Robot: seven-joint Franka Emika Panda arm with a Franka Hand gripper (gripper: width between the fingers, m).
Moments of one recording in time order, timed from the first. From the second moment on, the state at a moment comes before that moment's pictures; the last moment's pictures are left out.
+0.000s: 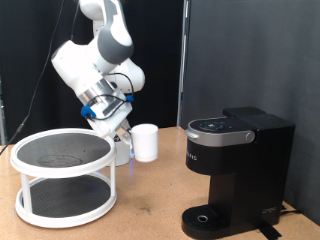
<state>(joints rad) -0.06 -0.39 -0.31 -2.75 0.79 2.36 2.05</state>
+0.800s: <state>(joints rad) 0.03 -0.12 -0.23 -2.66 1.02 2.55 1.97</state>
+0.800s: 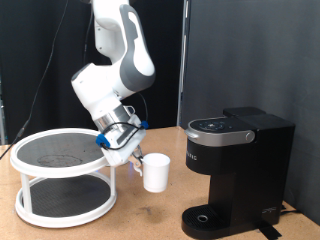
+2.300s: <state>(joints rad) 0.12 0.13 -0.01 -2.51 1.40 2.70 1.79</state>
